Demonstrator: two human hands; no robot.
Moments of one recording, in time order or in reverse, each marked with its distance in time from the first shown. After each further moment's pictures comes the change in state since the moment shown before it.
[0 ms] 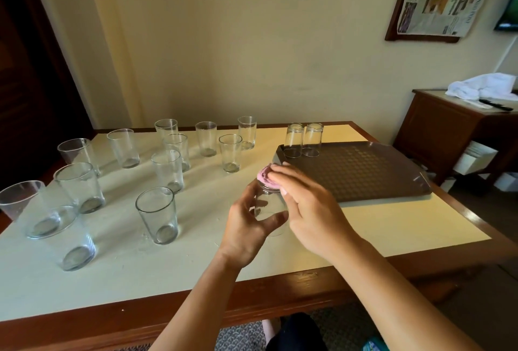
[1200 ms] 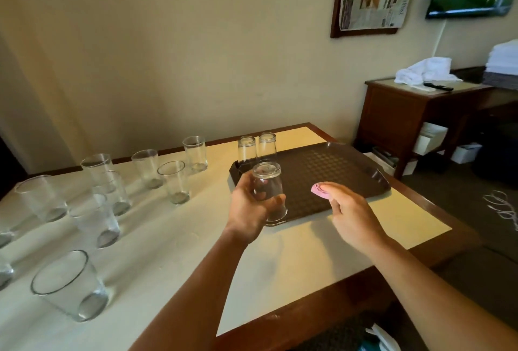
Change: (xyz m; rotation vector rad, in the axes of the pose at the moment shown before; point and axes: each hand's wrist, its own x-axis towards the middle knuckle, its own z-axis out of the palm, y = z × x) left_hand 0.104 -0.003 0.102 -0.044 -0.120 -0.154; right_hand -0.043 0.199 -0.047 -0.122 0.146 0.396
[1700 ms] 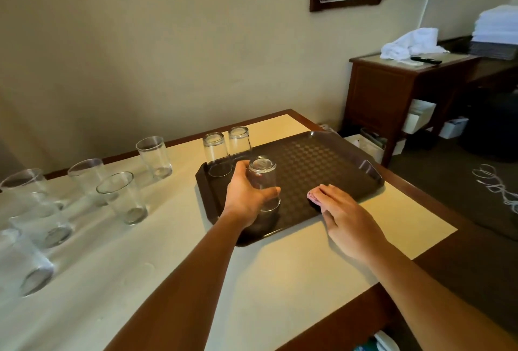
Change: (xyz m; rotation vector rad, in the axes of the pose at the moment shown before) left_hand 0.103 -0.044 0.054 0.263 -0.029 -0.104; right_hand 0.014 0.099 0.036 -0.254 -0.056 -0.037
